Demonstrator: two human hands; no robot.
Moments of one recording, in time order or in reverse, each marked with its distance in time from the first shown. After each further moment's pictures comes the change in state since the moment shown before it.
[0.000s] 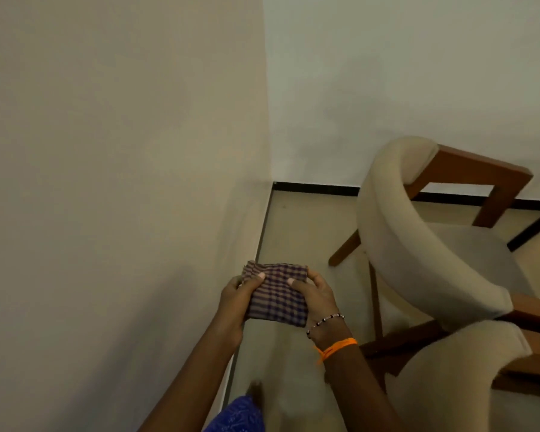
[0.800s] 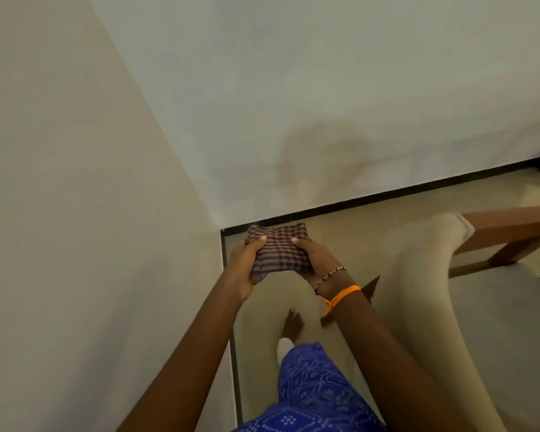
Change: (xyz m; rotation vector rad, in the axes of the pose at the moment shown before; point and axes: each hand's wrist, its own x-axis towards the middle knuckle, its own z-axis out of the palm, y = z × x) left_hand 0.479 0.243 0.266 0.172 -0.294 -0.143; right_hand 0.454 -0.300 0.046 0.226 0.110 0.042
